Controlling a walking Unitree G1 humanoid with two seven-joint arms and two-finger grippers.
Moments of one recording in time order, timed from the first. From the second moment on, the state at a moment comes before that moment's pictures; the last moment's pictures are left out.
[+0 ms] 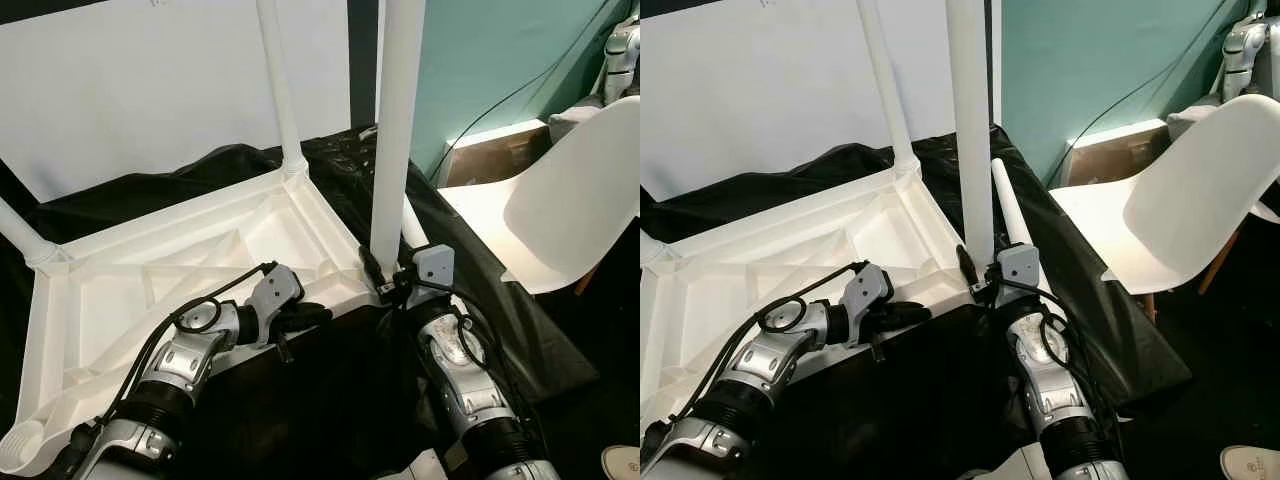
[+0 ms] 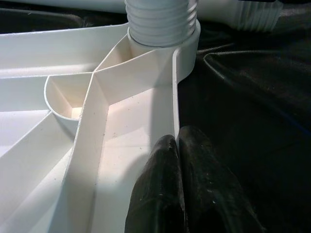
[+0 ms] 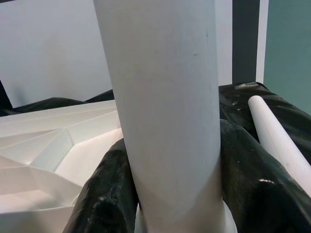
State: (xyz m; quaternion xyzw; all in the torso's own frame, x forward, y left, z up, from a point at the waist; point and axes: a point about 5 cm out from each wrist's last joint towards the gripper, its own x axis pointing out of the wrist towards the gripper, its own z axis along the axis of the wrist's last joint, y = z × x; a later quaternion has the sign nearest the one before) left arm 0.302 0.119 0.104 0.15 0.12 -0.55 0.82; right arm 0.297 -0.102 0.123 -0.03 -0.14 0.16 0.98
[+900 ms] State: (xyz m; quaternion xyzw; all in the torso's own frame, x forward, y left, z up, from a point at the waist) left arm 0.308 0.116 0.104 0.15 0.11 -0.55 0.81; right arm 0.320 -0.153 0.136 -0.11 -0.04 0.40 0.91
